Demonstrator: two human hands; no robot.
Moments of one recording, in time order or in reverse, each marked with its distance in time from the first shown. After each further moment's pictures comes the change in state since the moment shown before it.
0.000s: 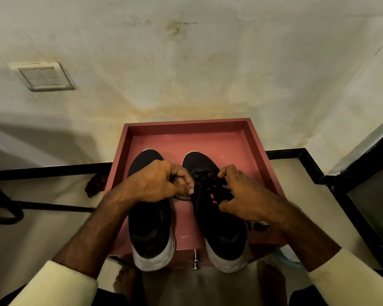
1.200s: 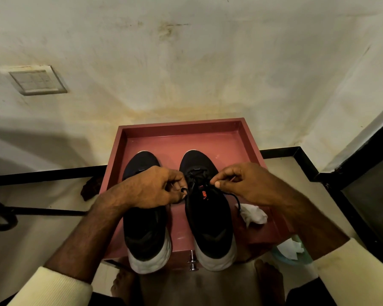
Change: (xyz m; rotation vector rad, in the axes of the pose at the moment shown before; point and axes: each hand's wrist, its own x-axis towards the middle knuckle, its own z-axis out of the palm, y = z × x) left_hand 0.002 -0.007 0.002 0.171 -0.066 0.047; right_hand -0.001 0.010 -0.027 0.211 0.084 -0.130
